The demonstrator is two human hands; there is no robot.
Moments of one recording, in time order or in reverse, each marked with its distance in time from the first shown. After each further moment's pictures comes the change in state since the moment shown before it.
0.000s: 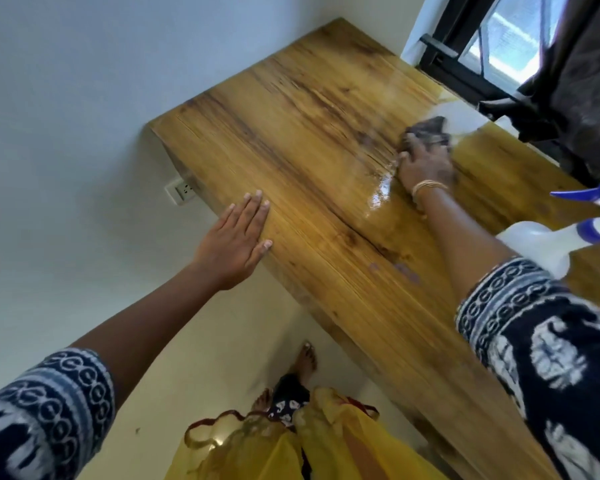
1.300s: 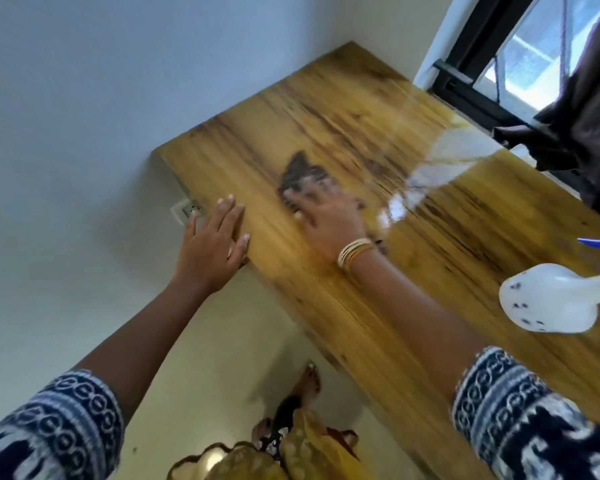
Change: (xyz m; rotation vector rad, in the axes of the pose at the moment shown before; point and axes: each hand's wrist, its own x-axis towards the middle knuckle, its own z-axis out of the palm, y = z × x) left_hand 0.023 -0.043 -0.010 -0.137 0.195 -0.241; right_hand -0.082 -0.113 0.046 -0.049 -0.075 -0.755
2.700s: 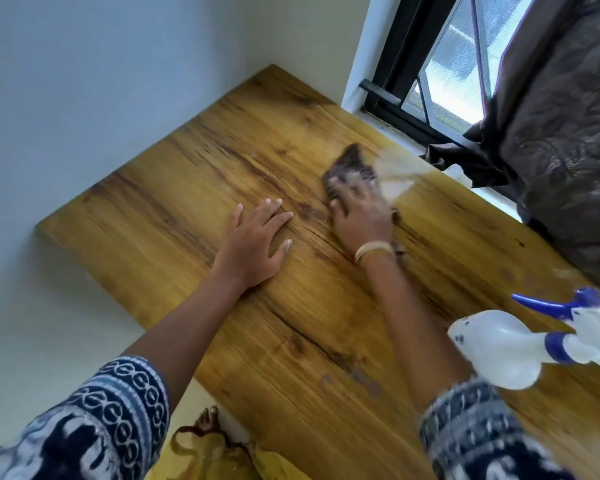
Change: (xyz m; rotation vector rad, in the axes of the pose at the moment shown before) left_hand 0.160 0.137 0.040 -0.123 0.002 0.314; right_hand 0.028 0.177 -0.027 0.015 0.159 0.544
